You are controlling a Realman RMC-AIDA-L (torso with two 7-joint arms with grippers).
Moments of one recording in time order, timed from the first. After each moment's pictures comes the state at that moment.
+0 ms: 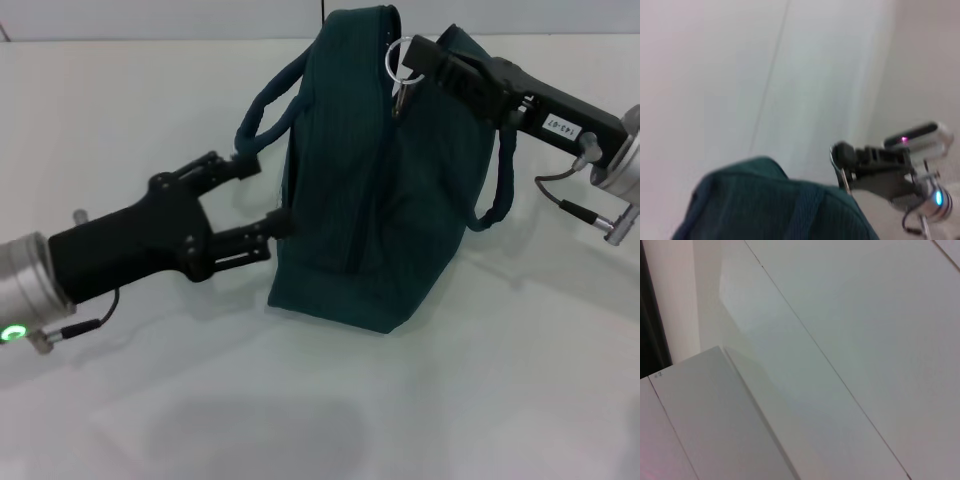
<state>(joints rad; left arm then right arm) -0.30 -2.09 0.99 0.63 1.44 1.64 -1.20 0.73 2.03 -1.20 -0.17 -0.98 -1.58 1.30</state>
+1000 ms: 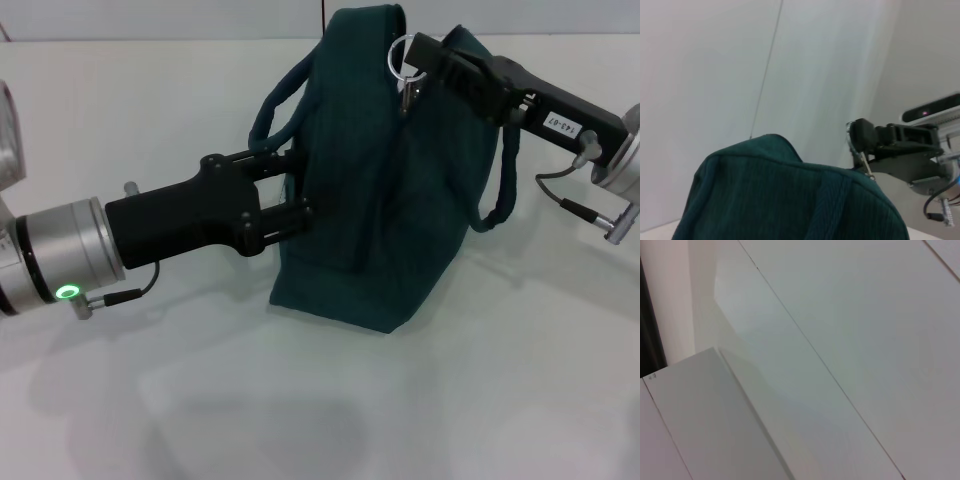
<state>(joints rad) -0.31 -2.09 1.20 0.76 1.37 1.44 -1.32 0.73 2.03 -1.20 -0.16 -0.98 -1.57 1.30</state>
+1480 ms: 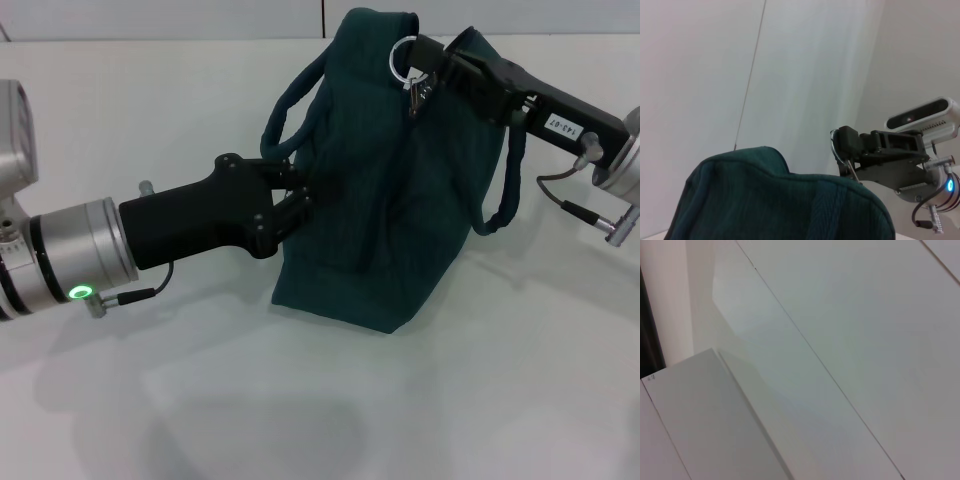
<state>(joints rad) -0.35 -2.09 1.21 0.68 1.34 1.47 -1.26 0.72 2.03 -1.20 -0.16 -0.97 -1.57 1.31</state>
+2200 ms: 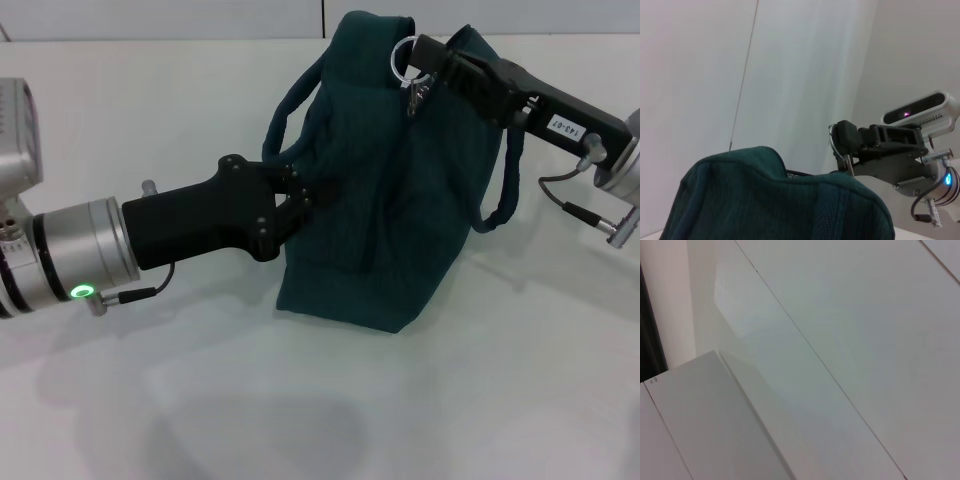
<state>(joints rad) -0.36 -2.09 1.21 0.68 1.35 1.47 -1.25 0.72 2.03 -1.20 -0.16 -0.97 -1.59 1.31</state>
